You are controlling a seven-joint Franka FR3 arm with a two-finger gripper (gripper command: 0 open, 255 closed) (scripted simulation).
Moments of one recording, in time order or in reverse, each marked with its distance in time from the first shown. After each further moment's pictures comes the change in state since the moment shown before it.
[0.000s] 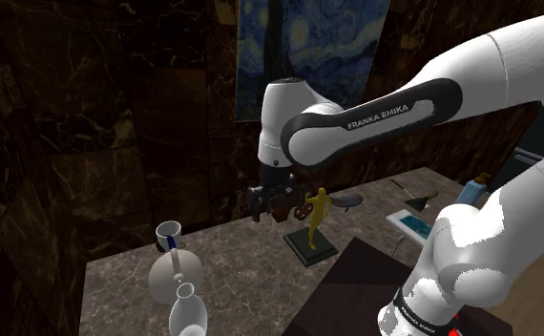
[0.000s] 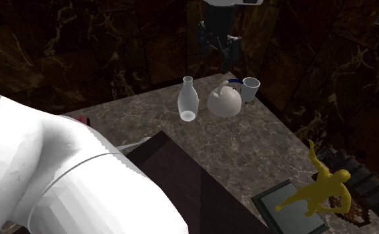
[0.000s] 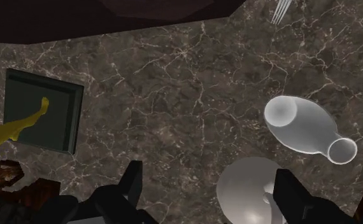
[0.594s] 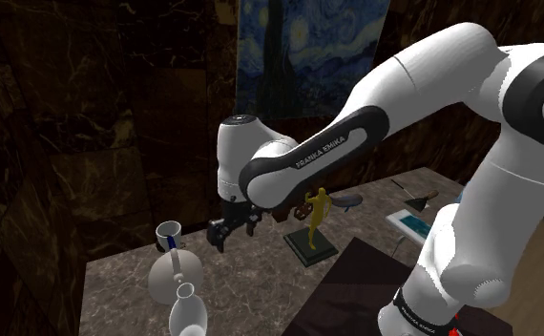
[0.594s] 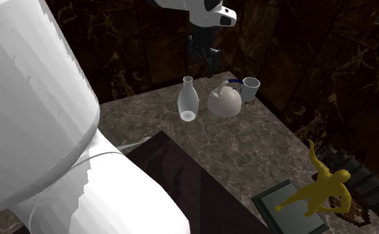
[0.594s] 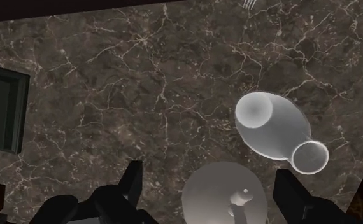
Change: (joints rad) arm 0.036 0.329 0.101 0.132 -0.075 0.180 0.160
